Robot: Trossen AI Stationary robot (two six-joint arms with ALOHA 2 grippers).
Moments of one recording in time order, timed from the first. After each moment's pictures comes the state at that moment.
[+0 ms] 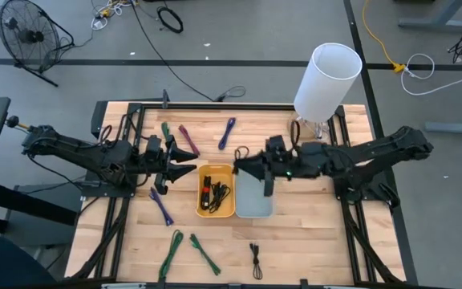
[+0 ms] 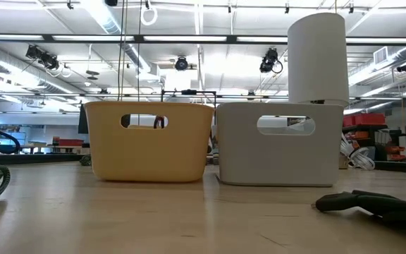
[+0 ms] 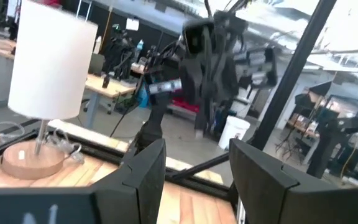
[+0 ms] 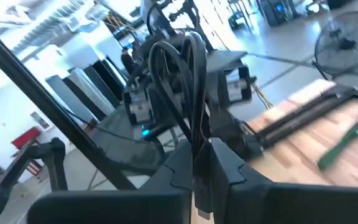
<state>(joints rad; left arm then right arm) -0.26 0.87 0.68 0.36 -0.32 -0.33 0.25 1.37 1.23 0.12 0.29 0.56</state>
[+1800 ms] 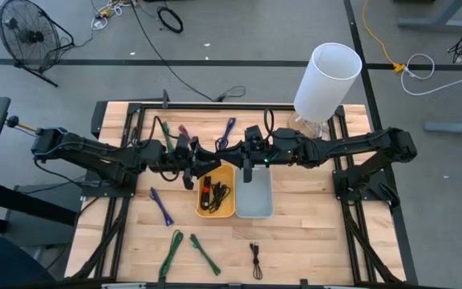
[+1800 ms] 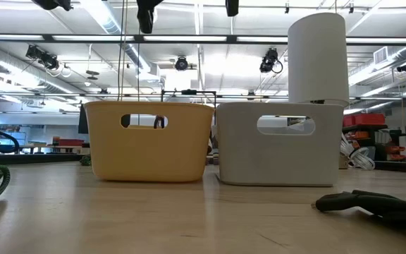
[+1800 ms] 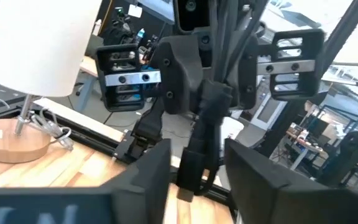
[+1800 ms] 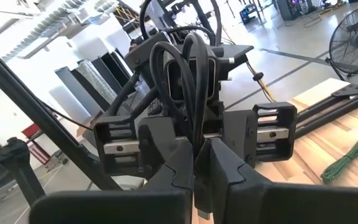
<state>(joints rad) -0.10 1.17 0.68 0.63 -0.15 -0.46 0.06 1.52 1.23 0.28 0.06 0.54</state>
